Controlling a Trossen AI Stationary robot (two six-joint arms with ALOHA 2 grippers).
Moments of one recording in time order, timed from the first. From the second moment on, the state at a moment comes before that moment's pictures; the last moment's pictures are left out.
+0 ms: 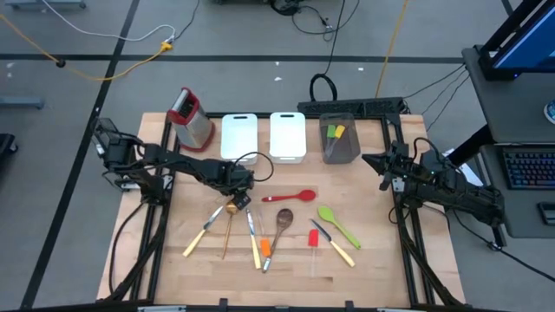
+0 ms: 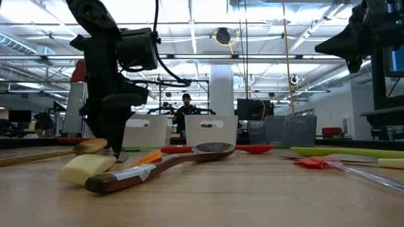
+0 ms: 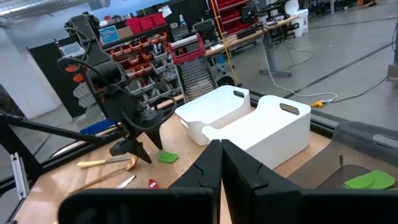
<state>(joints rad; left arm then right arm) 0.05 1.67 0.81 -0.62 -0.04 -0.71 -0.29 0.00 0.29 -0.34 0.07 0.34</state>
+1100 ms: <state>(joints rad) 0.05 1.68 0.82 -0.60 -0.17 -0.61 -0.29 0.00 0.29 -0.34 0.08 0.37</state>
